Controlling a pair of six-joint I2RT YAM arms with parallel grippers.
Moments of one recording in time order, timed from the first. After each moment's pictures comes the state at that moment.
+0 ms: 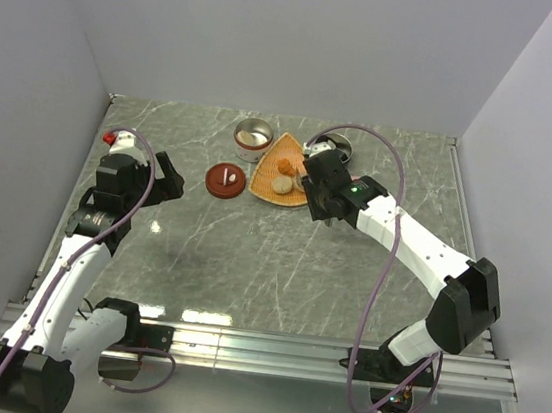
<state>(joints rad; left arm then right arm) -0.10 0.87 0.79 -0.38 -0.02 -0.43 0.69 1.53 1.32 -0.75 0.31 0.16</state>
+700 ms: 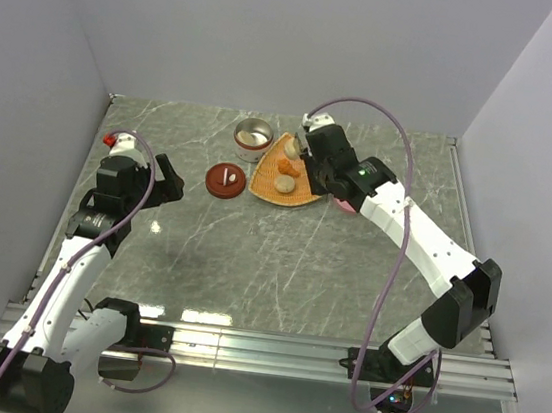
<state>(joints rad) -0.10 0.87 0.77 -0.38 -0.02 -0.43 0.69 1.56 1.52 -0.78 0.33 0.12</state>
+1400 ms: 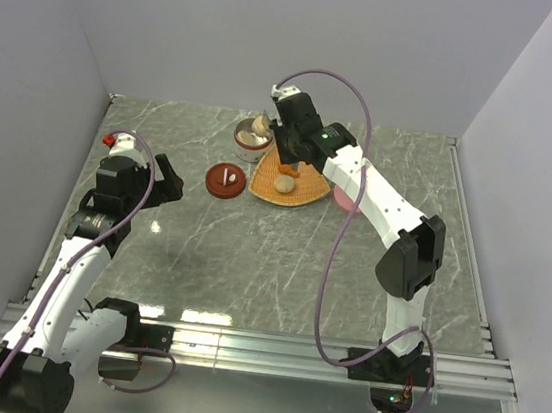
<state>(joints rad) -0.10 0.86 0.77 -0.38 -0.03 -0.42 0.69 1.94 1.97 -0.79 0.25 0.12</state>
